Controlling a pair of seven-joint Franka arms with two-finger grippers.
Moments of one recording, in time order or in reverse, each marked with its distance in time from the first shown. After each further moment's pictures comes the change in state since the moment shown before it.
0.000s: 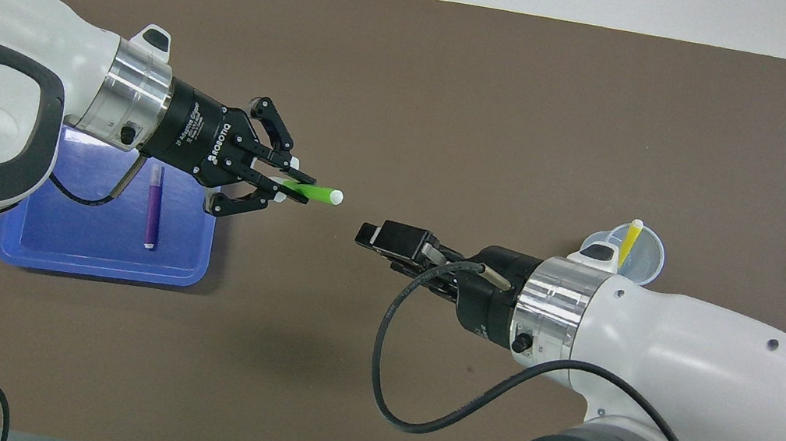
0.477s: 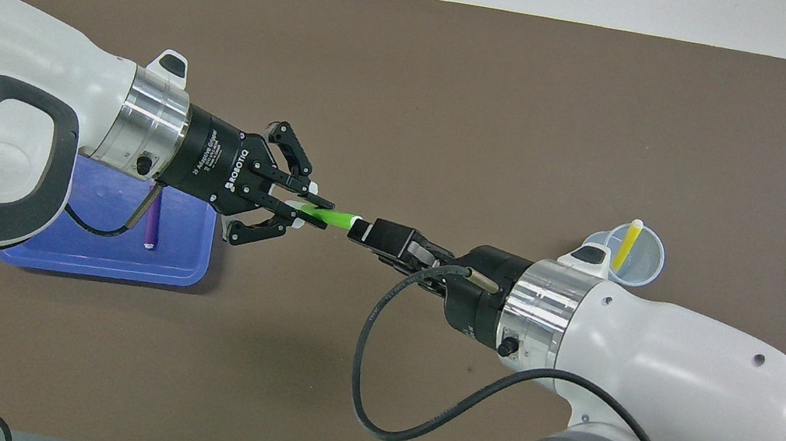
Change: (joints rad) left arm -0.015 -0.070 -0.006 -0.057 -0.046 0.011 -0.014; right arm 0.006 0.005 0.021 0.004 0.000 0.062 0.002
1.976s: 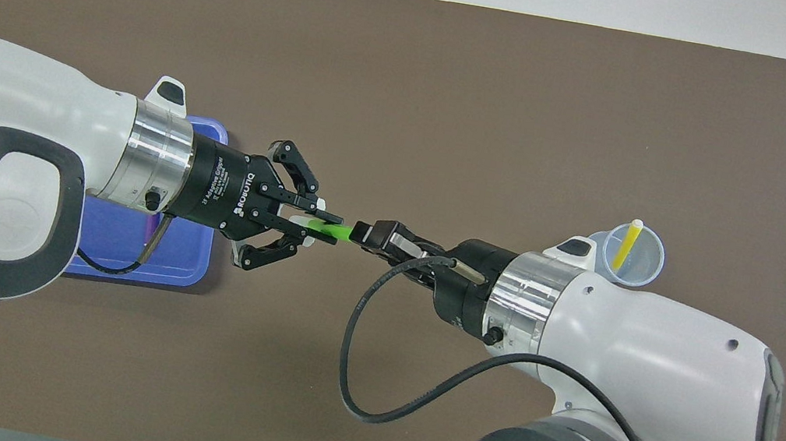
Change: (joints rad) left arm -0.033 -0.101 0.011 -0.091 -0.053 0.081 -0.031; right arm -0.003 0.032 0.012 0.012 -0.003 0.001 0.000
